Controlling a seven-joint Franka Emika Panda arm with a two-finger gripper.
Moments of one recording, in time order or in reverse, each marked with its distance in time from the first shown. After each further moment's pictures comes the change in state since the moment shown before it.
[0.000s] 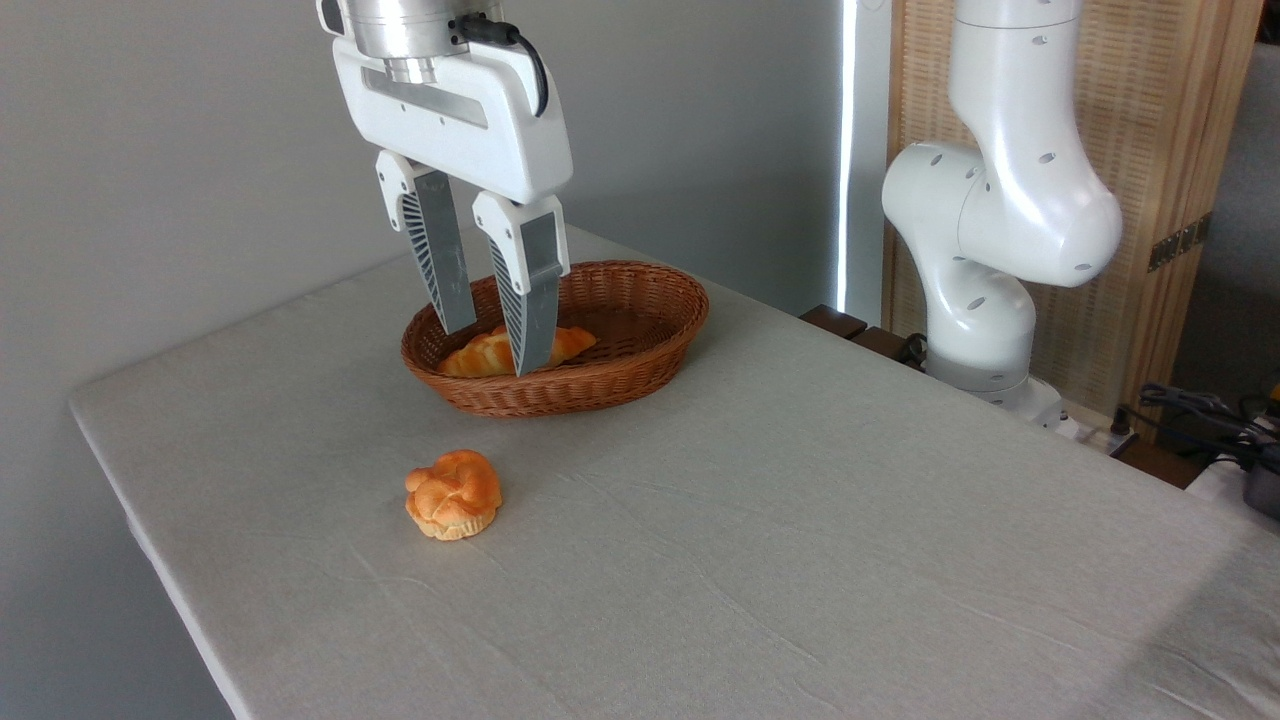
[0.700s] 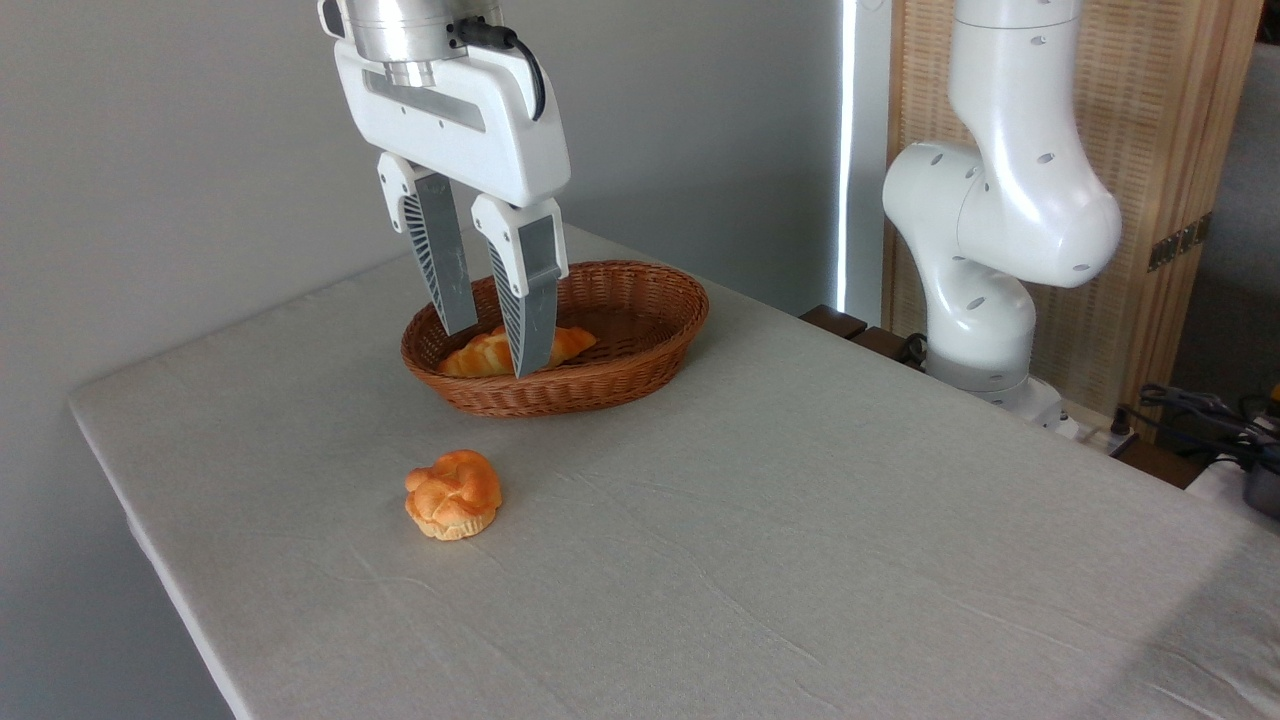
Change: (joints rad) arm -0.010 0.002 0.005 -0.001 0.001 -0.001 0.014
